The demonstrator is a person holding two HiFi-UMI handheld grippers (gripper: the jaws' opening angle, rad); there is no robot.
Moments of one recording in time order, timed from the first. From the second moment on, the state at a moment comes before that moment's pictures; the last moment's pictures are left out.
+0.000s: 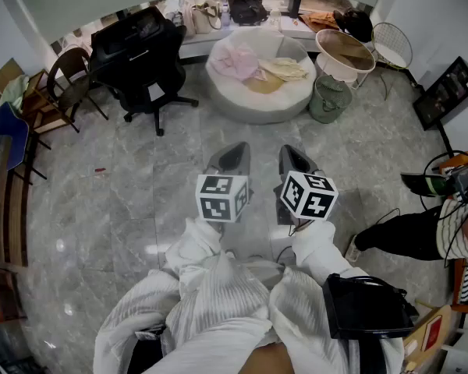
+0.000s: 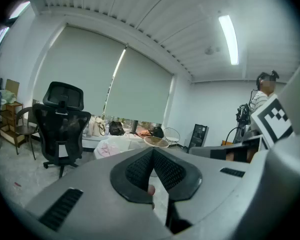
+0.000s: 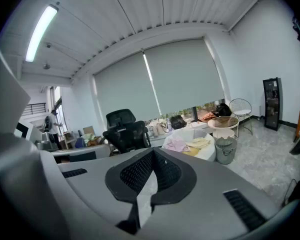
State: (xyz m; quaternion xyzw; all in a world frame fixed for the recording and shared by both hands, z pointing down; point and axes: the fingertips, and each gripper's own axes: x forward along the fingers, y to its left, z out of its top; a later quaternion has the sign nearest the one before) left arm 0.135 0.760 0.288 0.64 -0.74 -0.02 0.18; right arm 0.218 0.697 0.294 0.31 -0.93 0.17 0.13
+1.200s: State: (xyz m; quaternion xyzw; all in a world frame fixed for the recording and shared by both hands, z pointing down) left arm 0.068 0.738 0.323 0.67 -0.72 0.00 0.20; right arm 0.169 0.674 0.328 0.36 -0.90 0.22 0.13
